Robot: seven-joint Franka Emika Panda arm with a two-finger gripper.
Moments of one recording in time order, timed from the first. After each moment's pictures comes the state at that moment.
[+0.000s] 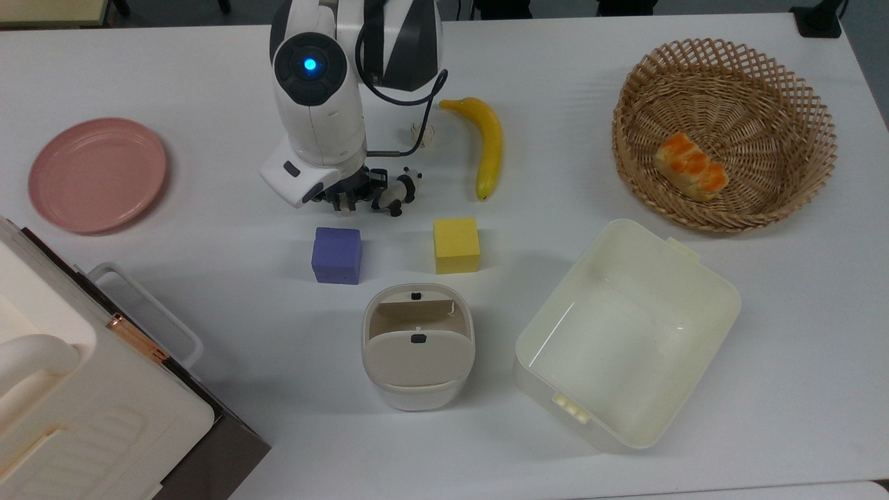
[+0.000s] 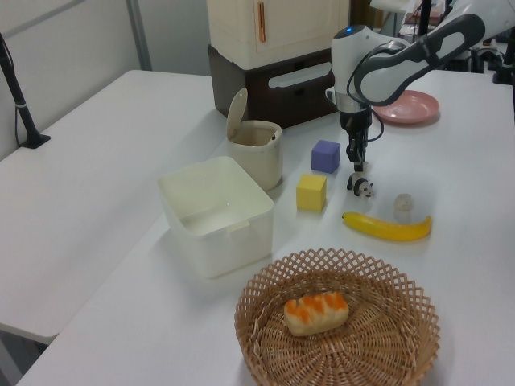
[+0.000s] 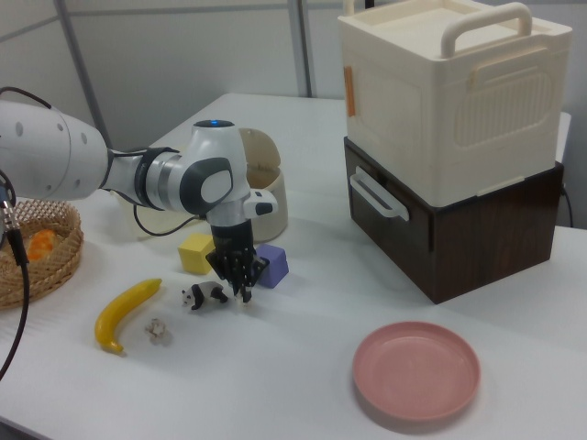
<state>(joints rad) 0.00 0.37 -0.04 -1.84 -0.05 2.11 -0.07</state>
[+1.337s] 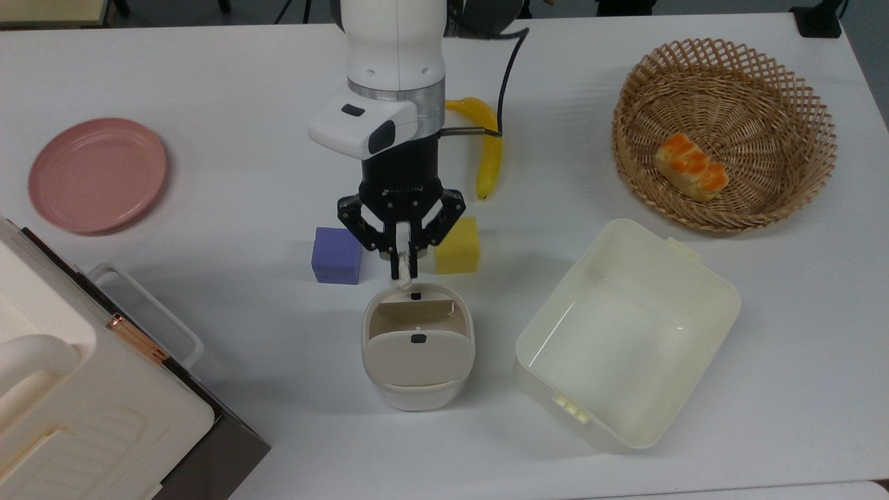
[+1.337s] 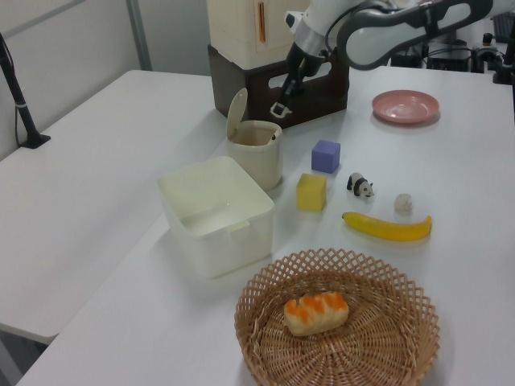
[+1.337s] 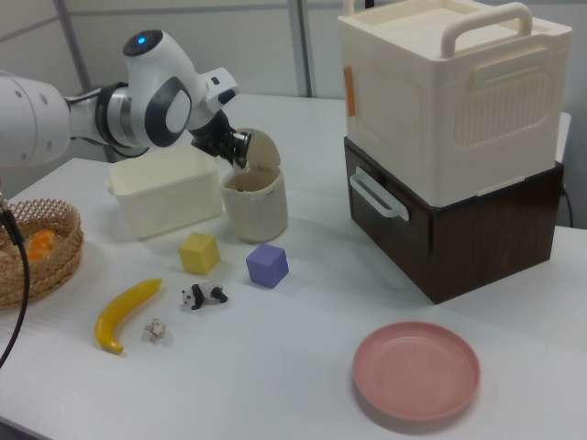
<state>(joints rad) 0.12 0.38 -0.03 -1.57 -0.05 2.47 -0.03</state>
